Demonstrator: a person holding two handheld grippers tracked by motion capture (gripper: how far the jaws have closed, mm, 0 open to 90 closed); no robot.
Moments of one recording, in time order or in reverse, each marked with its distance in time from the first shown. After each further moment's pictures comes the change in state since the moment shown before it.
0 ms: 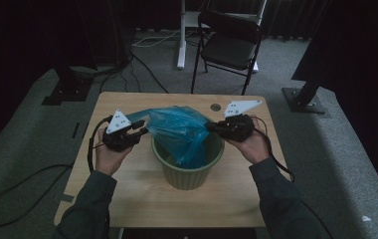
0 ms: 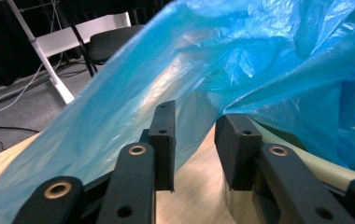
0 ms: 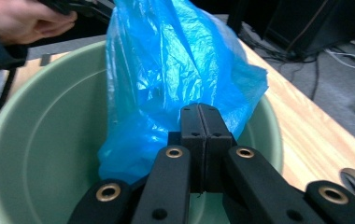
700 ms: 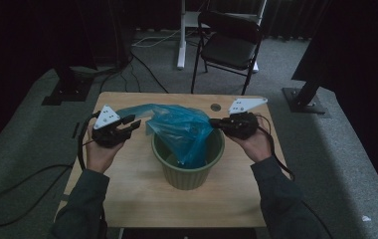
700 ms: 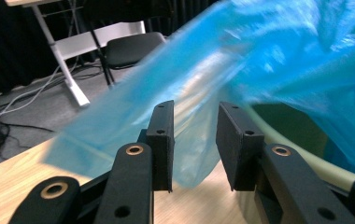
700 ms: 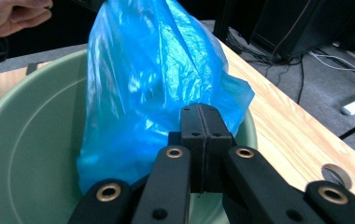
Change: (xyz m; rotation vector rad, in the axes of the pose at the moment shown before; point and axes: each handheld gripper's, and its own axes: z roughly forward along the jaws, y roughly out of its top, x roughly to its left) left arm 0.016 0.006 -0.022 -0.031 0.054 -0.036; right arm -0.008 -0.002 -0.009 -0.029 -0.045 0.025
